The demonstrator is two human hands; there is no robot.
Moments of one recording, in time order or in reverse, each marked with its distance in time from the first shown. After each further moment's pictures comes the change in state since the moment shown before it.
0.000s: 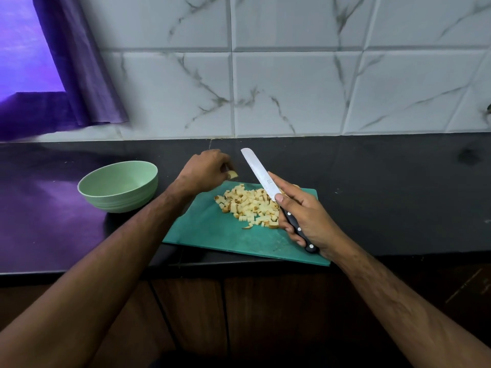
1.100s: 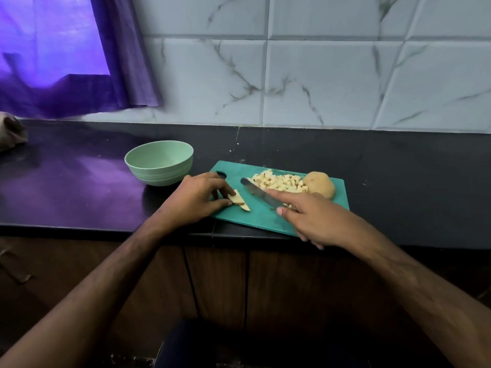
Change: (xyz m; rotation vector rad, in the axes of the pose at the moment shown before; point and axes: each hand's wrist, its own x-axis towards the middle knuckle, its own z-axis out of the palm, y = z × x) left_hand -0.141 -0.027 -0.001 -0.210 0.037 0.033; right_hand -0.022 -0.041 0.041 -0.913 -0.294 0.052
